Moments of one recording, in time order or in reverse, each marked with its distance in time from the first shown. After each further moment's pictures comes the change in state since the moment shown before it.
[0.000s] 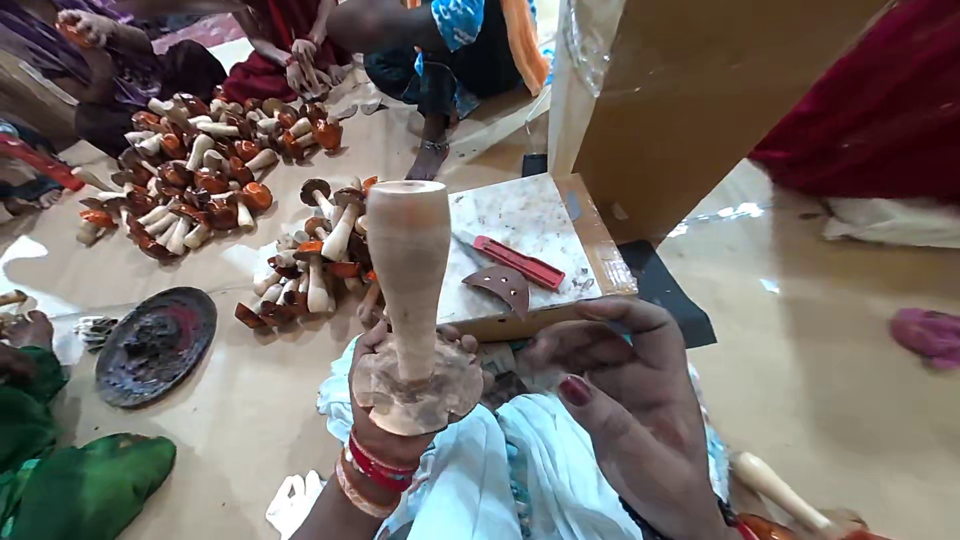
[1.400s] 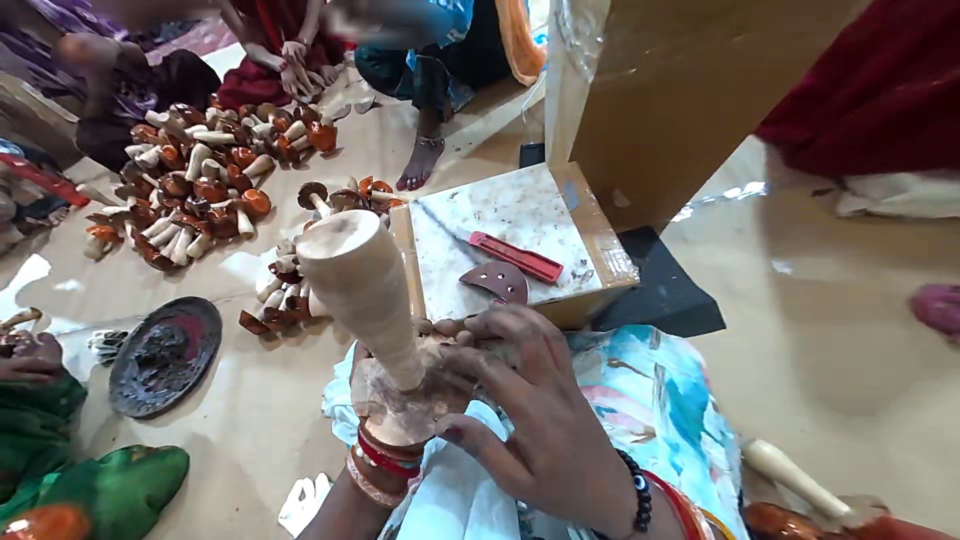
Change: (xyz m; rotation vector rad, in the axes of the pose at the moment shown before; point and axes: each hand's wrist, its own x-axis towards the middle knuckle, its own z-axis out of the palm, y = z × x) left_hand 0.011 -0.007 -0.007 0.012 0.022 0.045; right_hand 0.000 0.022 0.029 -0.826 -0.142 -0.227
